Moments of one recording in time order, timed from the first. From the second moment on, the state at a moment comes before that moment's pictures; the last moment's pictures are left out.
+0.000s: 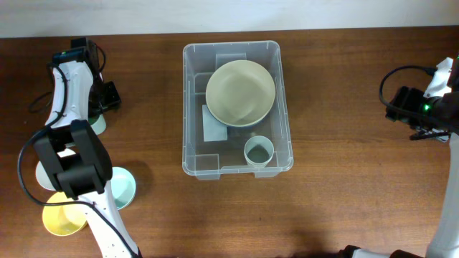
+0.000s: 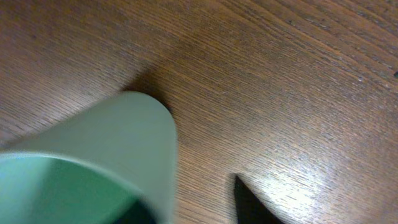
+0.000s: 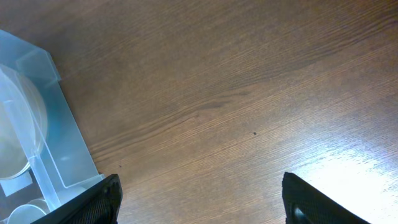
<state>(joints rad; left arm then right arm) 0.21 2.32 2.05 -1.24 -0.12 -0.22 -0.36 1.46 1.68 -1.32 -0.08 0.12</state>
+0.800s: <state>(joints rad) -0.16 1.88 2.06 -1.32 -0.08 -0.21 -0.36 1.46 1.68 -1.33 -0.08 0.12</state>
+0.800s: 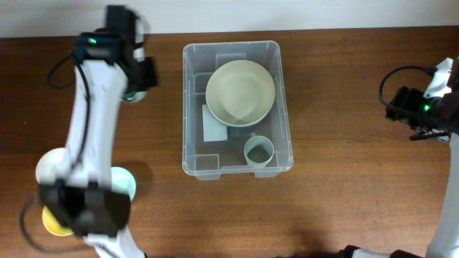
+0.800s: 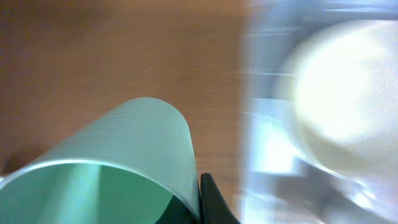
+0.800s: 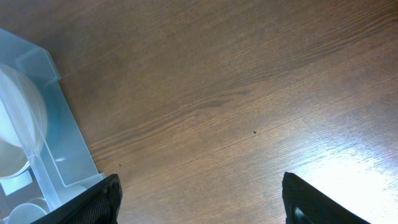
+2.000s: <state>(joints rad) -0.85 2.01 2.06 -1.41 0.02 -0.21 -0.36 1.46 1.68 -1.33 -0.08 0.12</state>
